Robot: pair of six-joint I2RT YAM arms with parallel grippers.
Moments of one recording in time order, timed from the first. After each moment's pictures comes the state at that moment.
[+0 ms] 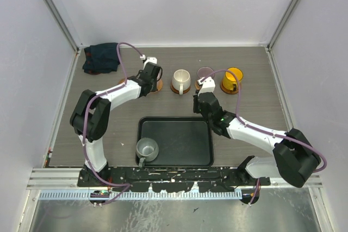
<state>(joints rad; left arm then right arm) -0.53 1.88 1.30 -0.23 -0.40 -0.36 0.72 1.27 0.64 0.19 0.42 0.33</state>
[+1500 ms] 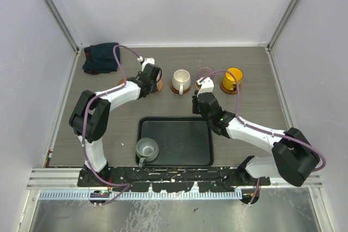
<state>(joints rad) -0.53 1.88 1.28 -0.22 -0.38 -0.46 0.72 1.29 0.64 0.19 0.39 0.33</state>
